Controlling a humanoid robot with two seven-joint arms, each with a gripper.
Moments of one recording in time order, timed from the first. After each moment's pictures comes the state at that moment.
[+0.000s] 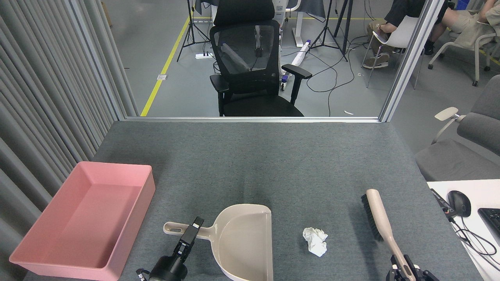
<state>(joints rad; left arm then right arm) -0.10 -0.08 0.02 -1.13 -0.37 -0.35 -0.26 0.21 0.00 -0.42 -1.51 1.50 -0.45 -0.05</state>
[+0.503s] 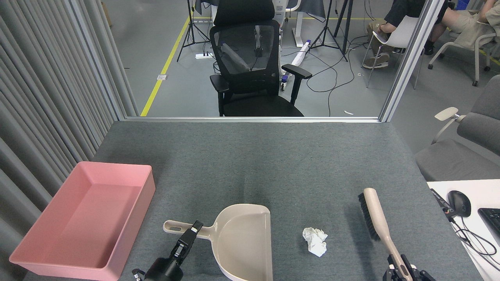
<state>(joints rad) -0.10 -0.08 0.08 -1.13 -0.37 -0.41 -0.38 0.22 0.02 -0.42 -1.53 1.50 -0.45 -0.06</state>
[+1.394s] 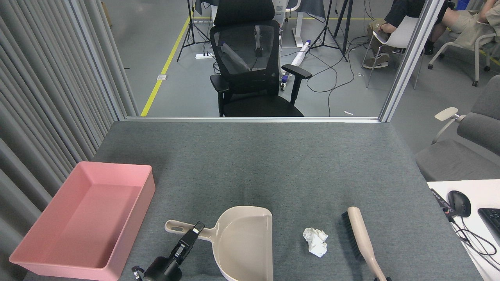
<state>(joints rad) -0.10 -0.08 0.10 -1.13 -0.42 -0.42 -0.45 0.34 0.10 -0.40 -1.57 1.50 -0.52 -0.09</state>
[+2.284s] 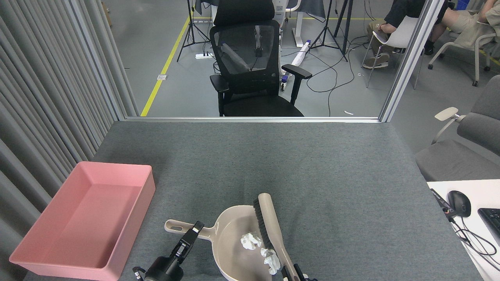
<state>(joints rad) -0.10 -0.09 0.10 -1.14 -0.45 -0.40 -0.40 0.34 0.12 0.24 -1.63 1.41 -0.16 -0.14</state>
